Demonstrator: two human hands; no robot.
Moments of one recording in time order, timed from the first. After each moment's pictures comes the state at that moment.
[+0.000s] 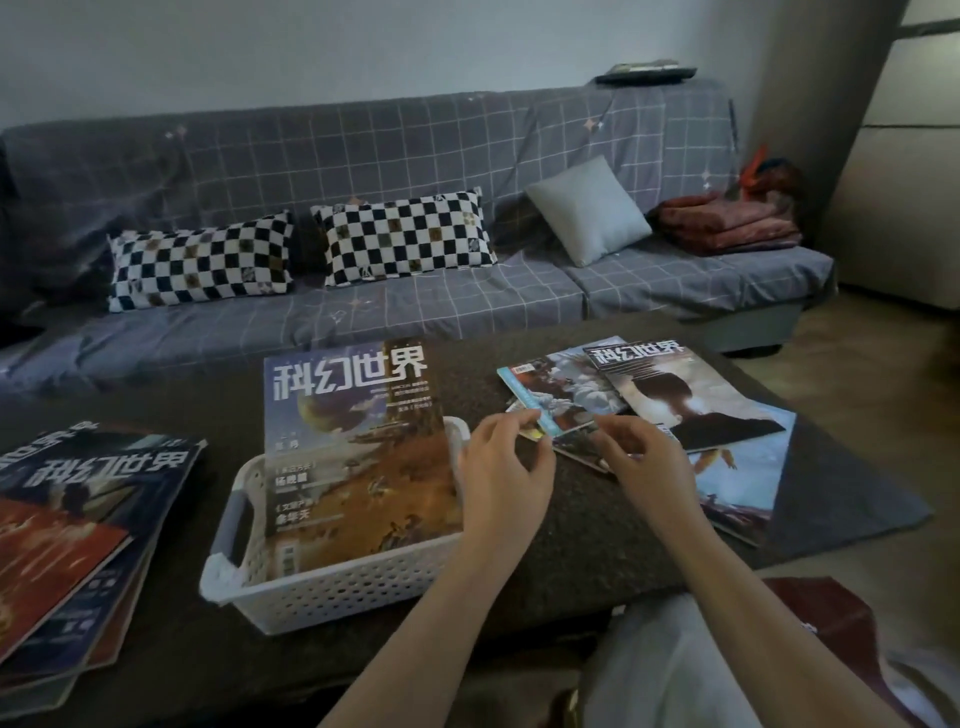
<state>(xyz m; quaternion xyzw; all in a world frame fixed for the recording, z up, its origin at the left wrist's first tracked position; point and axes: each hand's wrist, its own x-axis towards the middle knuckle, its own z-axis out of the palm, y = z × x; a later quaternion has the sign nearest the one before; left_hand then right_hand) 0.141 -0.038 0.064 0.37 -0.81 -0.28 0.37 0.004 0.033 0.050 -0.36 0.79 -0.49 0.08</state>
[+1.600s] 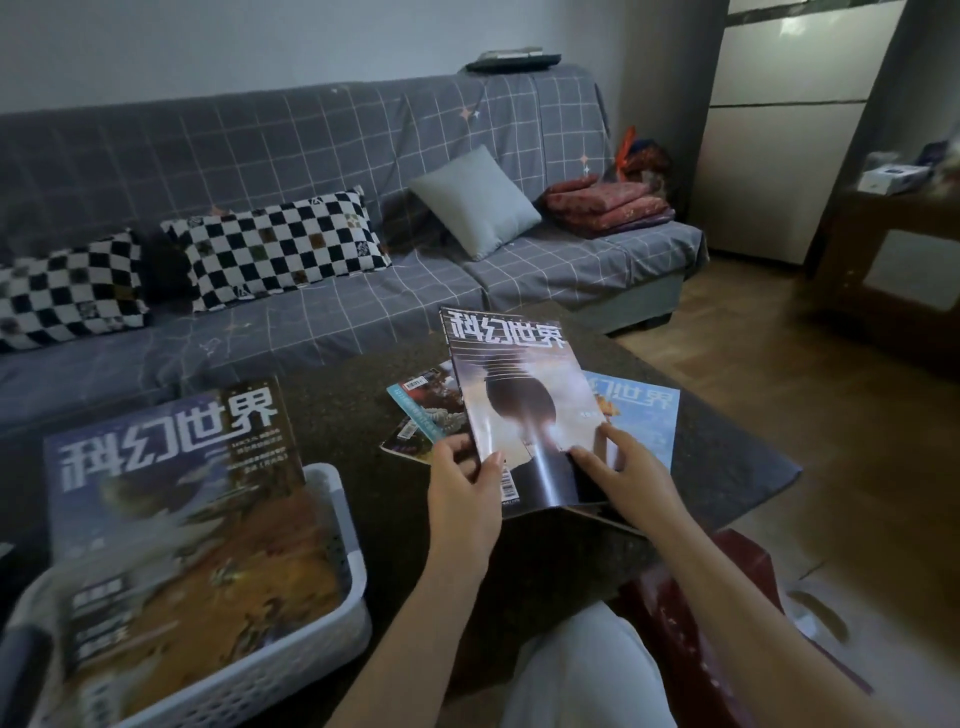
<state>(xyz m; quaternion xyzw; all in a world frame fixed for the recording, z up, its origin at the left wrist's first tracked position) 0.049 -0.028 0.037 0.39 -0.64 -0.57 0.33 -0.088 0.081 0.023 -0.24 0.88 -0.39 0.14</state>
